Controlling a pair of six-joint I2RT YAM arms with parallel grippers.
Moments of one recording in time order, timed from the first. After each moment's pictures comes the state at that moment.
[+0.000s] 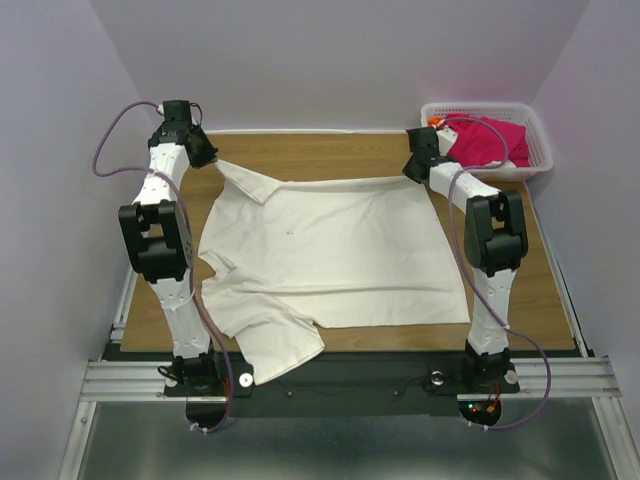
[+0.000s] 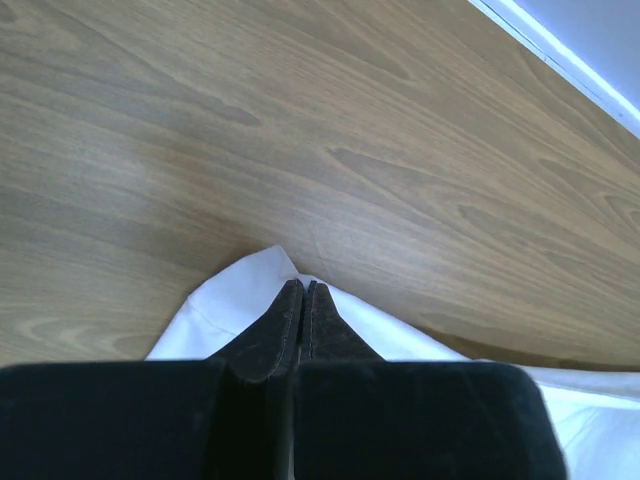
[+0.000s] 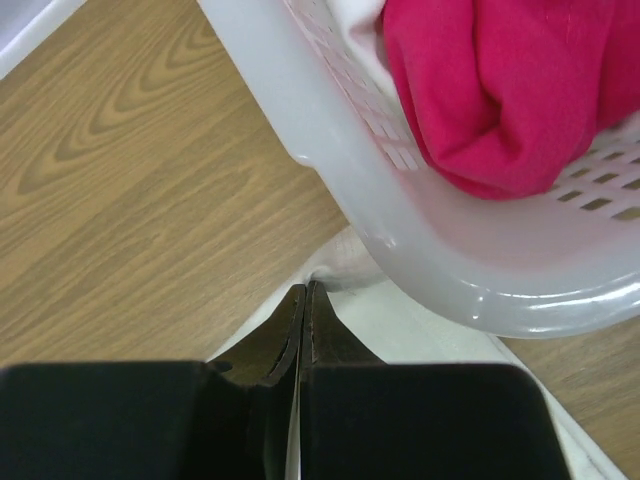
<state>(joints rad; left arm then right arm) 0.09 2.07 1.87 -0.58 0.07 -0.48 0.20 2.15 1.67 -0.27 0.43 0.70</state>
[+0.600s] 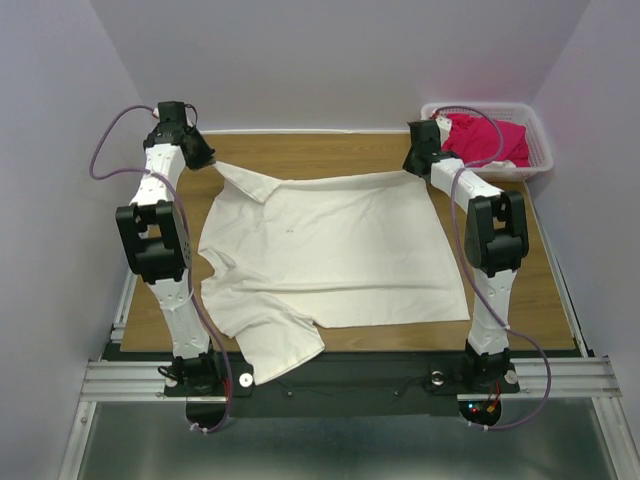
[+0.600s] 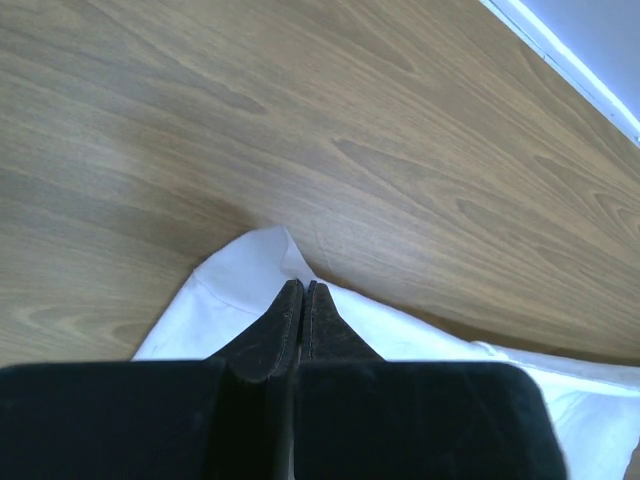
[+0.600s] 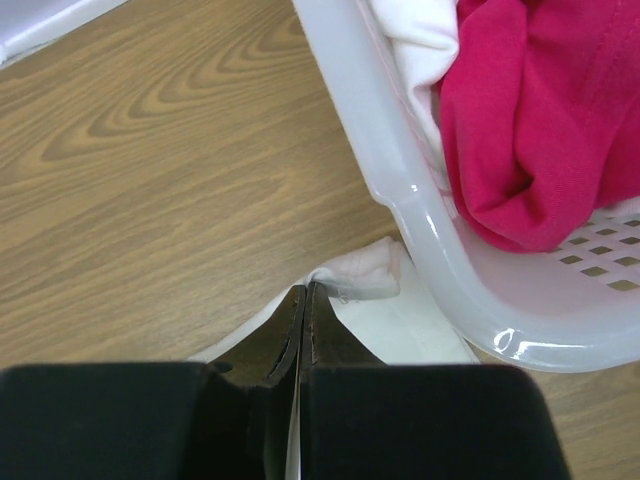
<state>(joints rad) 0.12 2.07 1.88 -0.60 0.11 -0.50 0.20 2.15 1.72 -0.26 0.38 0.49</state>
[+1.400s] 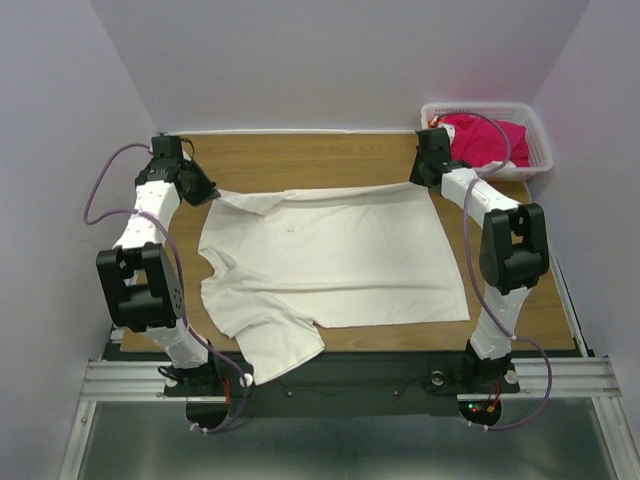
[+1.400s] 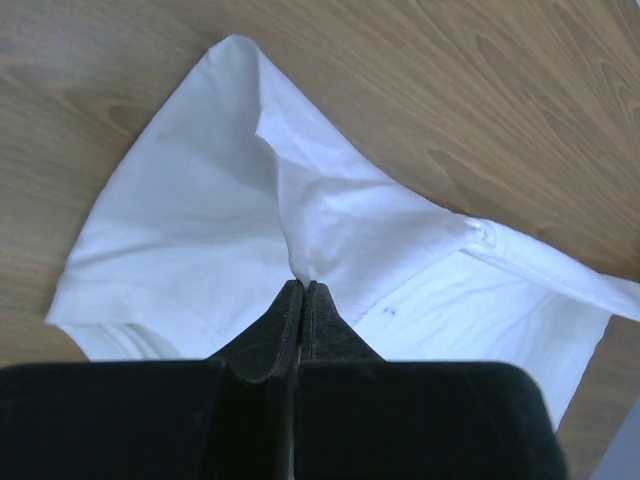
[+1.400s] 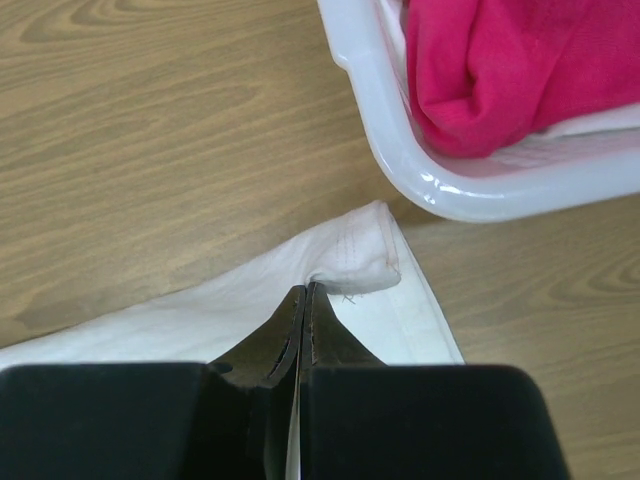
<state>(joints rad) 0.12 1.67 1.37 -0.56 0.19 -0.58 0.20 1.96 1.52 -0.28 0.32 0.37</state>
